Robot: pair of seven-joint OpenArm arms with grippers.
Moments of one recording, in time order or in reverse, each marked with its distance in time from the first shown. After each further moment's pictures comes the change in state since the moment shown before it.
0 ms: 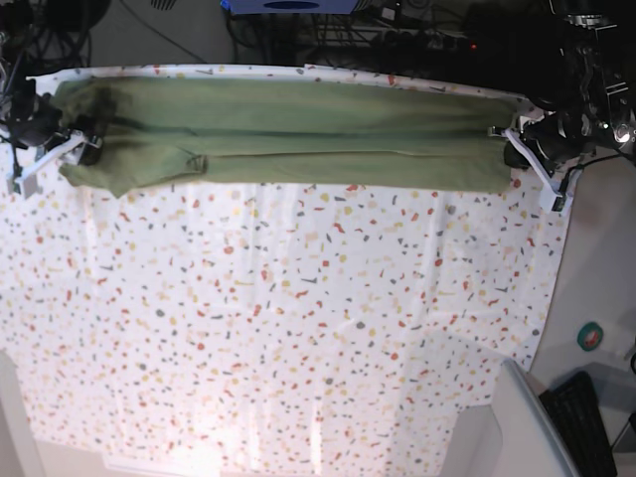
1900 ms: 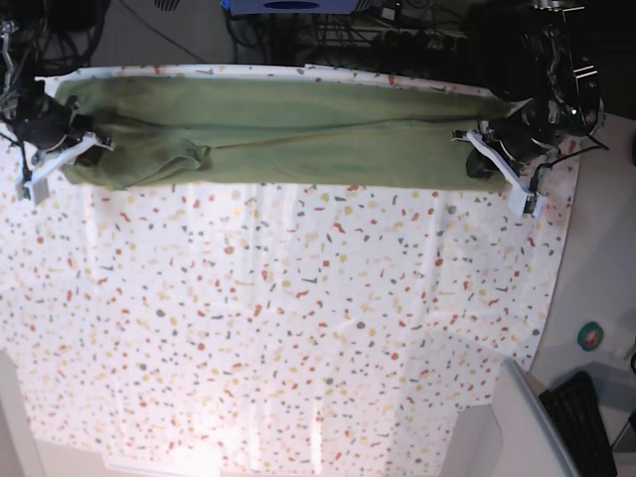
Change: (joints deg) left arm 1.4 8.6 2.9 3.7 0.5 0.1 -5.3; right arm 0.3 -4.0 1.4 4.2 -0.5 -0.1 -5.4
